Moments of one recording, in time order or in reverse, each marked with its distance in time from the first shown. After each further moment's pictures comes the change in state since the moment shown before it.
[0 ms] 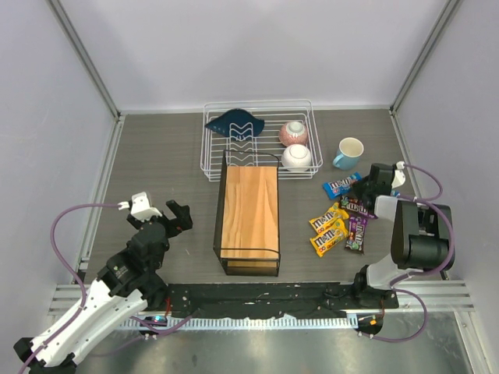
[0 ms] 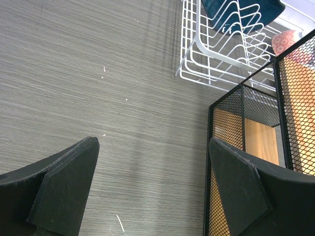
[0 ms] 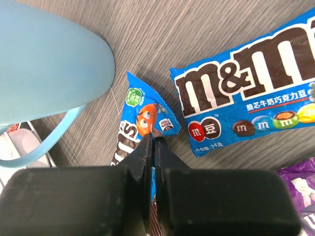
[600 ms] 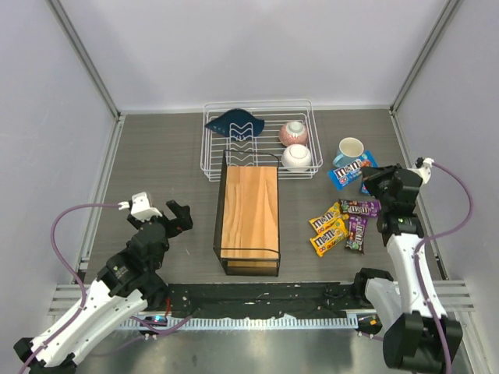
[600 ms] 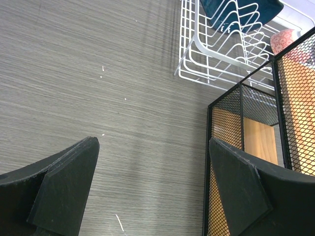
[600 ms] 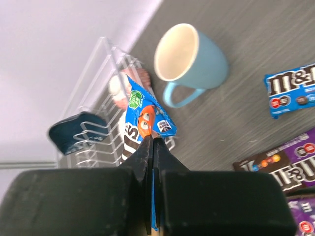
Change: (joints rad) left arm 0.000 -0.003 0.000 -0.001 0.007 0.000; right arm -0.003 -0.668 -0.023 -0.276 -0.085 0.008
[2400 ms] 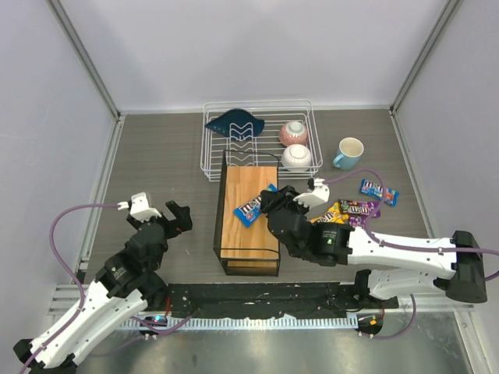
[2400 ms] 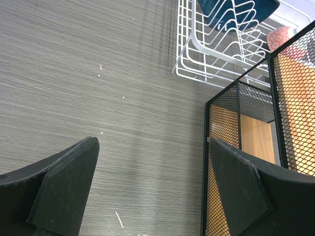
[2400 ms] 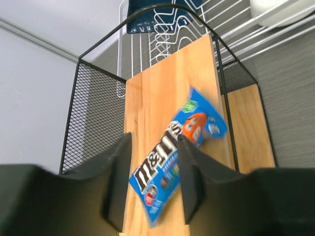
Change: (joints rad) left arm 0.000 -0.012 0.012 -0.025 0.017 -0.004; right arm 1.440 0.273 0.325 -0.239 1.075 0.360
